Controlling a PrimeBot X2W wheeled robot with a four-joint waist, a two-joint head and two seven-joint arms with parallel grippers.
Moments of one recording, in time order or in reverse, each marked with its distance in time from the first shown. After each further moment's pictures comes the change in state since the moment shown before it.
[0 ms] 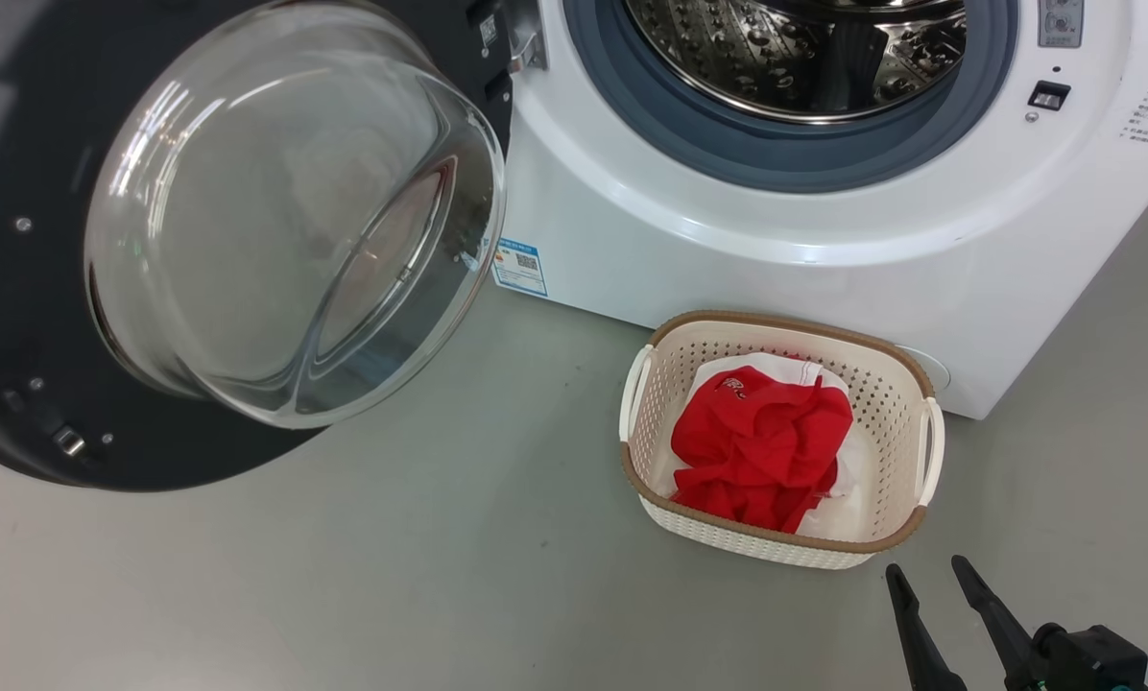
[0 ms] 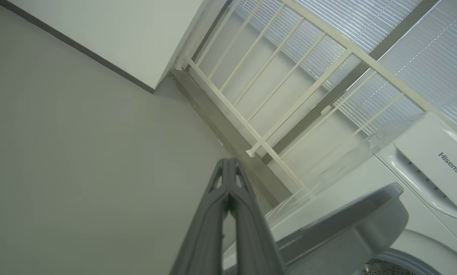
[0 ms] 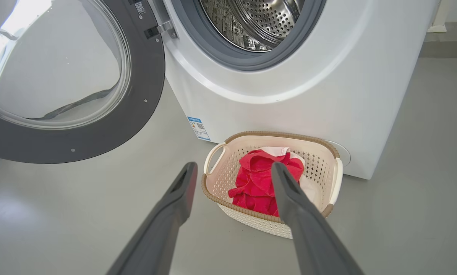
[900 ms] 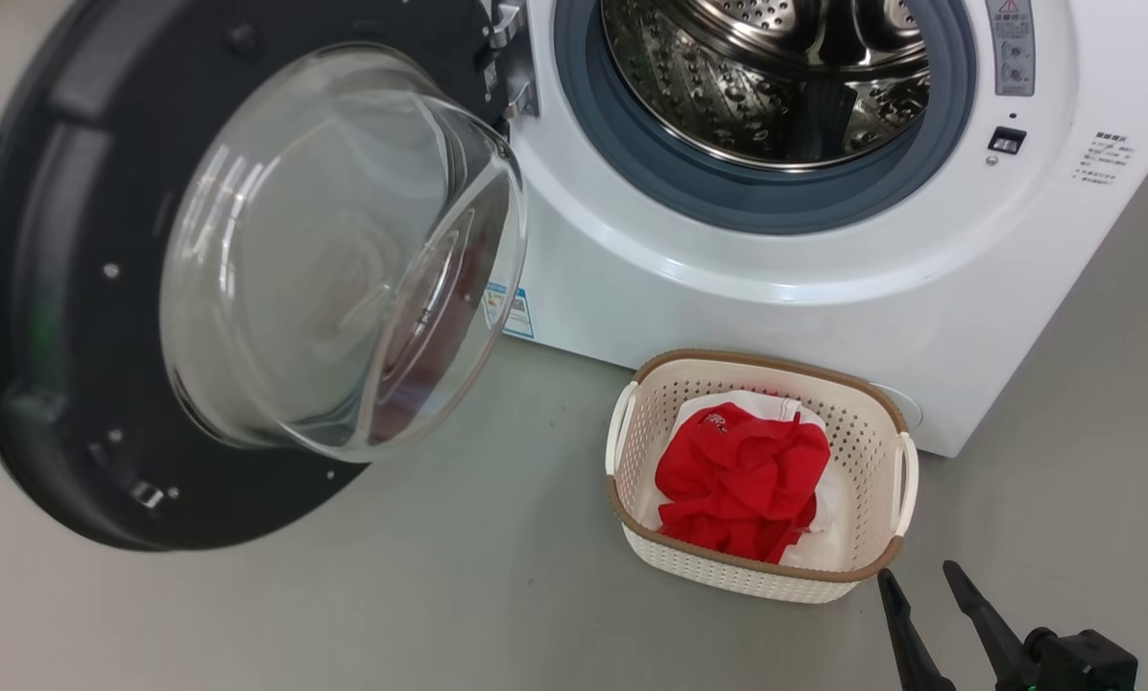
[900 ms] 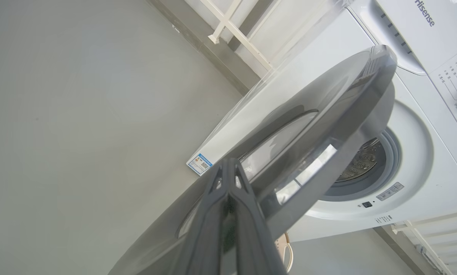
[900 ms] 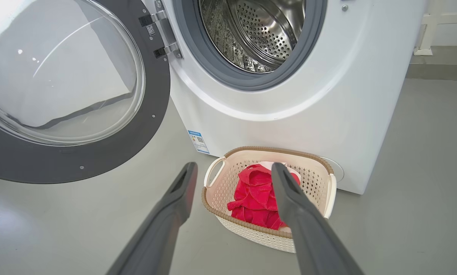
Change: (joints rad) left arm 0.163 0.107 -0.280 -0.209 -0.290 0.000 0.532; right arm 0.002 0.018 0.000 0.006 -0.006 0.000 0.000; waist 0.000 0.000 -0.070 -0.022
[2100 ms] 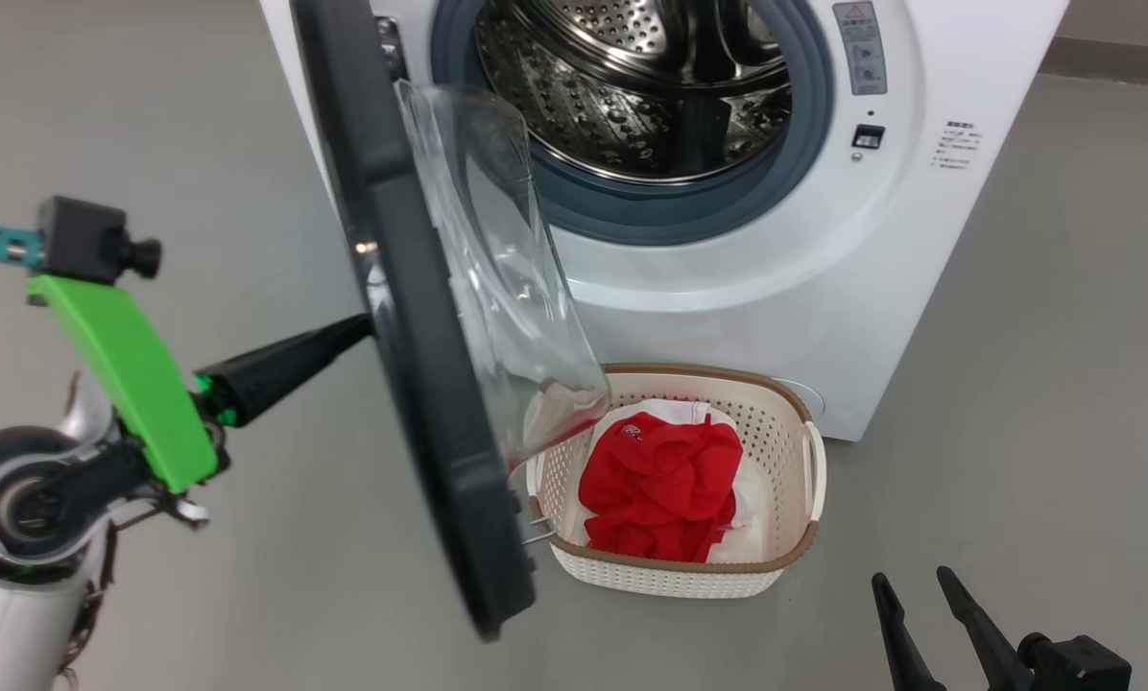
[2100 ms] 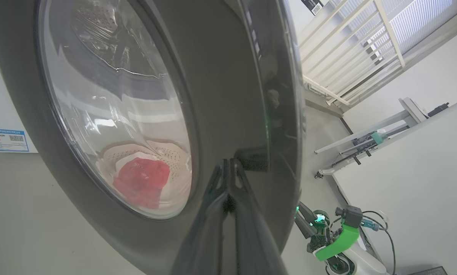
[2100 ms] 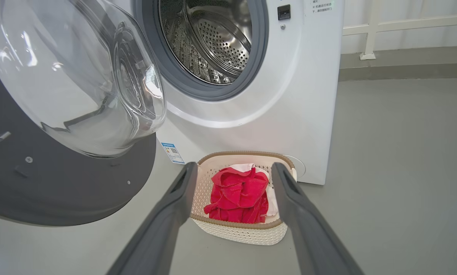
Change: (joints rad) left arm 0.180 -0.031 -0.351 -0.570 -0.266 0.001 0.074; right arm 0.007 0.026 -0.007 0.002 -0.001 0.000 0.000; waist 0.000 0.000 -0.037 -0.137
